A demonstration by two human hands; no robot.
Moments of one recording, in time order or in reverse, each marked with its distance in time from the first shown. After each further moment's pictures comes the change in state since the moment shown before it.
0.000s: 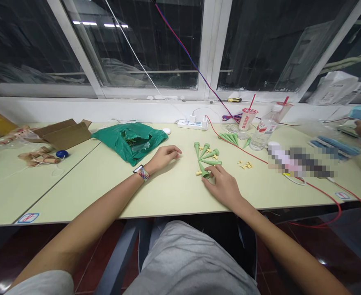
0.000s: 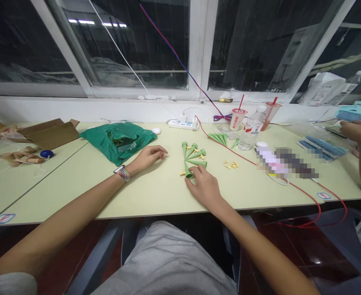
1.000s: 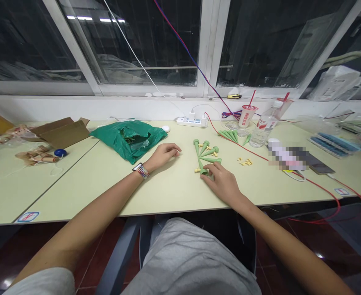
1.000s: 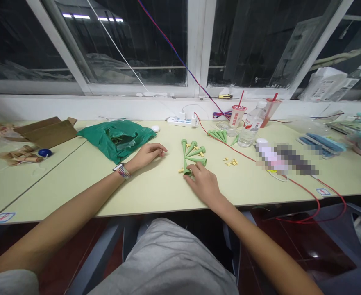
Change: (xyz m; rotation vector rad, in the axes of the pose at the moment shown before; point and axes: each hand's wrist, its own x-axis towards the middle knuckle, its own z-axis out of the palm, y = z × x) left_hand 0.001 -0.001 0.001 0.001 -0.004 -0.001; right_hand 0.002 0.001 -0.002 0.008 -0.039 -0.036
